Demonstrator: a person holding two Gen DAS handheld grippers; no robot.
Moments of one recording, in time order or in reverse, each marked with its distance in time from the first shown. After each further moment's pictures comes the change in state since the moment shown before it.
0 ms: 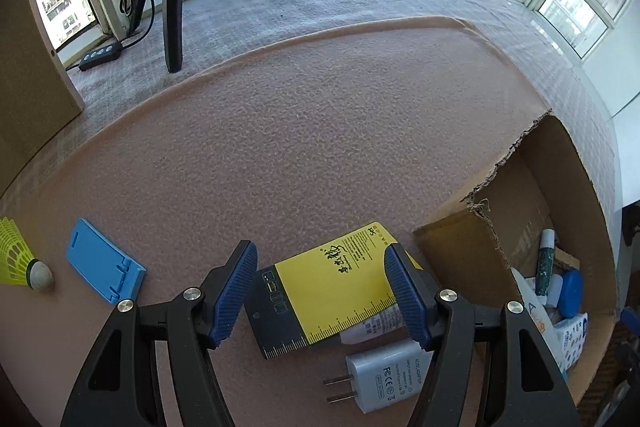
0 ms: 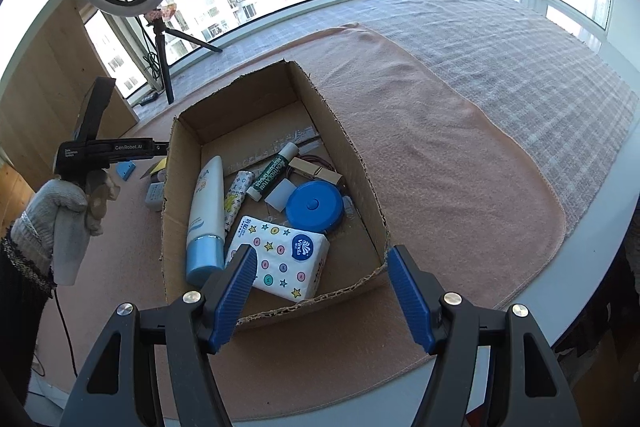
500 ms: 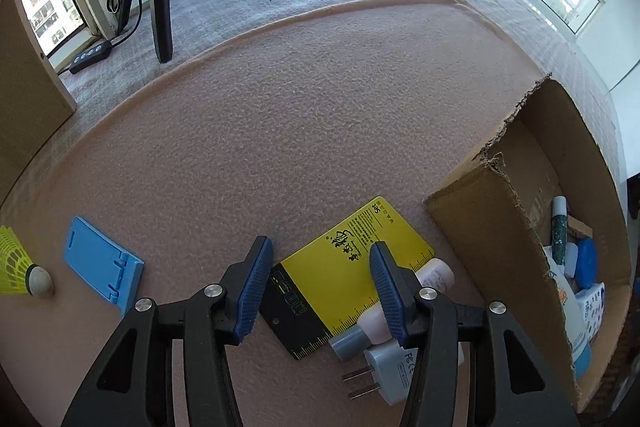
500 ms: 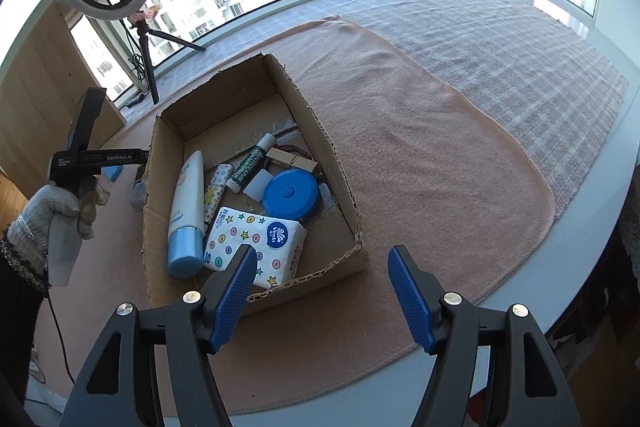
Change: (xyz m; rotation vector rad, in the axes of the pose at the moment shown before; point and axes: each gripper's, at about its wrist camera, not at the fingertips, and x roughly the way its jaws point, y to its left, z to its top) left arm 0.005 0.002 -0.013 0.076 0.032 0.008; right arm 0.001 -0.010 -0.006 0.028 0.014 -0.017
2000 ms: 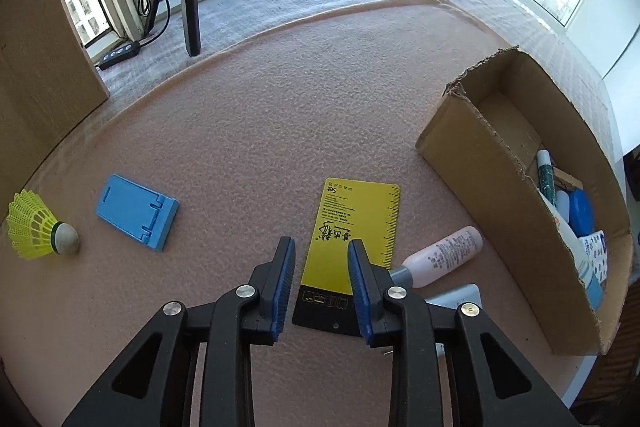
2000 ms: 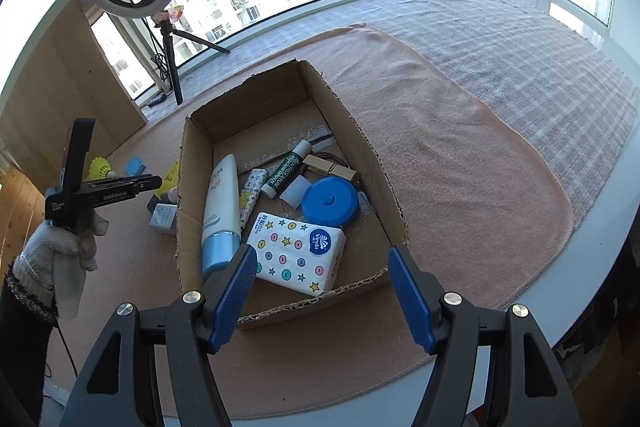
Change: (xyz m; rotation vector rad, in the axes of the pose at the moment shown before) left arm -0.029 -0.004 -0.038 0.051 -0.051 0.027; right arm -0.004 0.021 0.002 -0.029 -0.014 0.052
